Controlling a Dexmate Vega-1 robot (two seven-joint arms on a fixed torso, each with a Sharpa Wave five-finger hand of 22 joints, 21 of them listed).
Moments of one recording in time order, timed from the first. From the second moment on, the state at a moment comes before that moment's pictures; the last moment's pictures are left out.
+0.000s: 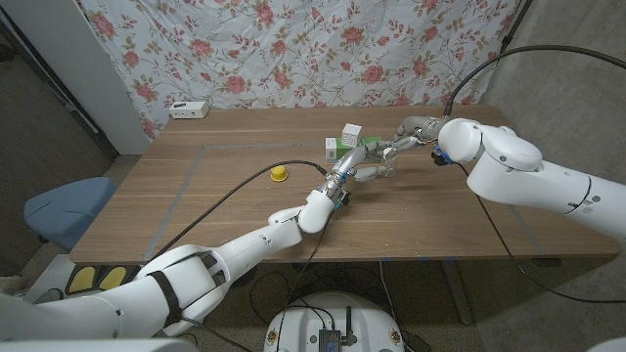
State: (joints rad) left arm 0.54 0.19 0.93 -0.92 0.36 -0.61 0.55; left_hand 0.92 -0.01 0.52 -0.15 0.18 0.44 -0.06 0.19 0.18 0.85 -0.11 0.19 0.19 0.90 -0.12 0.17 0.16 0.65 0.02 0.20 0.17; right arm -0.49 -1.08 -0.84 -2.38 -0.32 -1.04 0.37; right_hand 0.80 -0.02 0.30 -0.18 0.21 0.60 -0.03 0.39 0.28 0.16 0.09 0.20 0.21 0.20 0.10 0.20 0.19 0.47 0.14 0.18 0.17
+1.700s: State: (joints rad) left arm 0.52 0.17 0.93 -0.90 0.35 -0.62 0.53; left_hand 0.92 -0.01 0.52 -0.15 0.18 0.44 -0.05 0.19 0.18 0.85 -0.11 0.19 0.19 0.90 -0.12 0.17 0.16 0.65 0.02 0.20 0.17; right arm -0.55 -1.04 -0.84 -2.34 -0.42 -1.04 0.32; right_hand 0.87 -0.03 0.32 -0.16 0.20 0.80 -0.10 0.47 0.27 0.27 0.07 0.22 0.21 0.27 0.03 0.22 0.20 0.53 0.10 0.19 0.17
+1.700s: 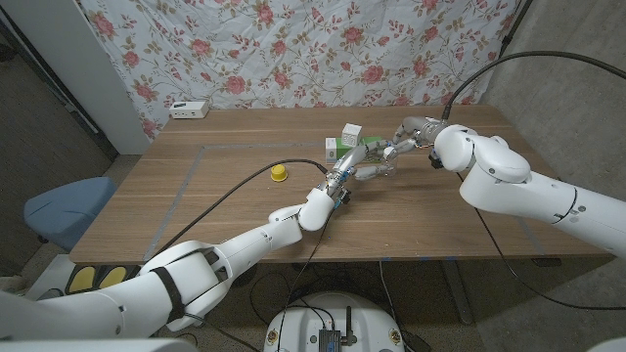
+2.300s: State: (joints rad) left arm 0.53 0.18 0.93 -0.90 0.35 -0.62 0.53; left_hand 0.92 -0.02 0.52 -0.15 0.18 0.44 -0.05 0.19 0.18 0.85 -0.11 0.19 0.19 0.90 -0.12 0.17 0.16 0.65 0.02 0.20 0.17; right arm -0.54 -1.03 -0.86 -2.34 -0.42 -1.08 0.32; right_hand 0.79 -0.03 0.30 -0.13 0.20 0.85 -0.09 0.49 0.27 0.30 0.06 0.22 0.20 0.29 0.04 0.23 0.20 0.54 0.11 0.19 0.17
